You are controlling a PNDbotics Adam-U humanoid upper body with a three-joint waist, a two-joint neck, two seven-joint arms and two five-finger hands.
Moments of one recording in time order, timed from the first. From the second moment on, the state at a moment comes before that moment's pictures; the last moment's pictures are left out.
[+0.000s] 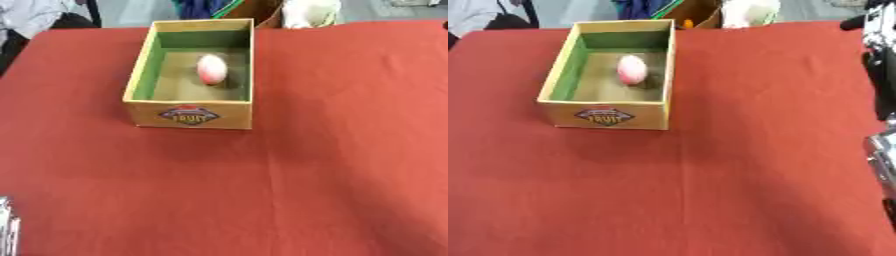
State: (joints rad) left arm -0.25 0.09 0.14 -1.98 -0.11 -0.24 0.69; right arm -0.36 -0.56 0.02 -1.98 -0.10 -0.13 -0.45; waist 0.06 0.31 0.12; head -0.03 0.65
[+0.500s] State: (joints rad) left arm -0.25 0.09 0.15 -1.98 -0.12 -0.24 0.69; right arm -0.35 -0.53 0.02 -1.98 -0.10 -0.11 -0.45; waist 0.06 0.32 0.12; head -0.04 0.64
